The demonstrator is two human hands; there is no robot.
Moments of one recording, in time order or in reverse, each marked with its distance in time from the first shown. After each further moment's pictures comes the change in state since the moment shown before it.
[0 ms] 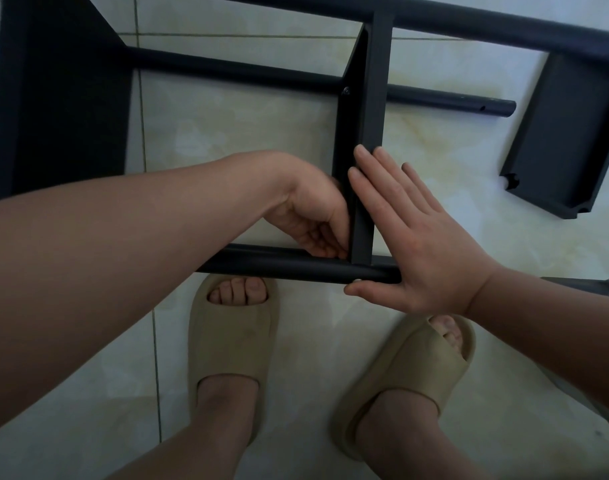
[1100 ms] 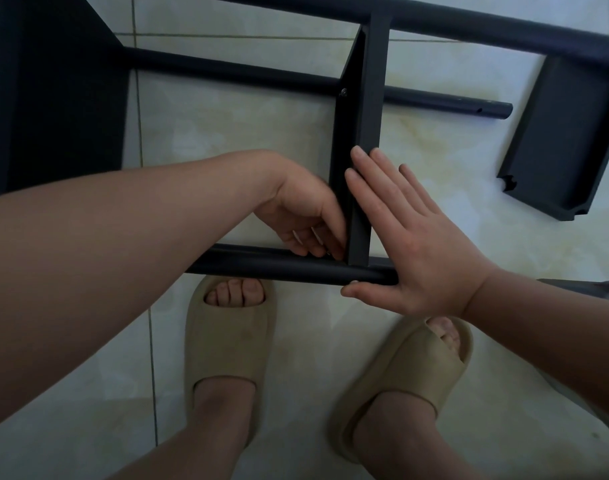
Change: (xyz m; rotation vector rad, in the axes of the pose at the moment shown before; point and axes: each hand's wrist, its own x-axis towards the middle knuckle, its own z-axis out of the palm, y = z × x) left_hand 0.006 -0.006 -0.017 0.104 -0.124 -0.082; right_hand 0.000 0.000 0.000 0.006 0.001 0.004
